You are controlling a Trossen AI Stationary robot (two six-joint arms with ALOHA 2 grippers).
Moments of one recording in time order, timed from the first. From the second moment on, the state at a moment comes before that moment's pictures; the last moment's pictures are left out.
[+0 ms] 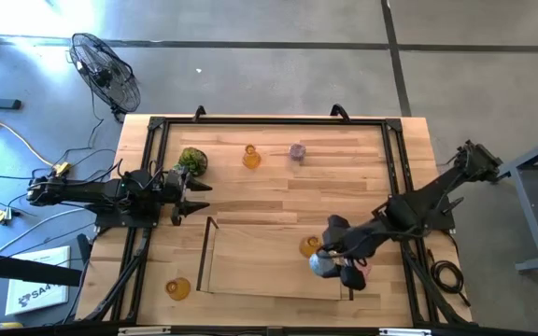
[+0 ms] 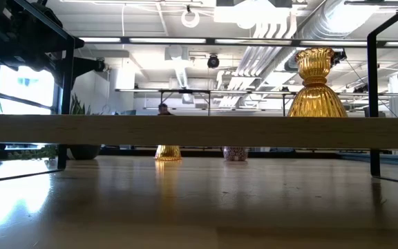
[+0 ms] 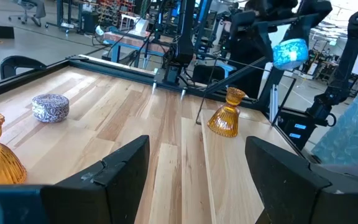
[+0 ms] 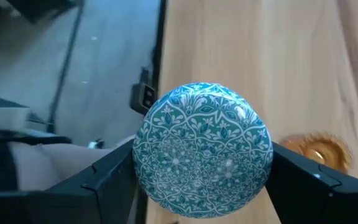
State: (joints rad) left arm -0.01 0.21 0.06 0.15 0.02 -0.24; right arm 0.56 1.36 1.21 -0.61 0.04 0.63
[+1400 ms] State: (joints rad) left arm -0.01 0.21 0.06 0.15 0.02 -0.24; right arm 0.58 1.62 1.21 -0.75 -0.08 0.51
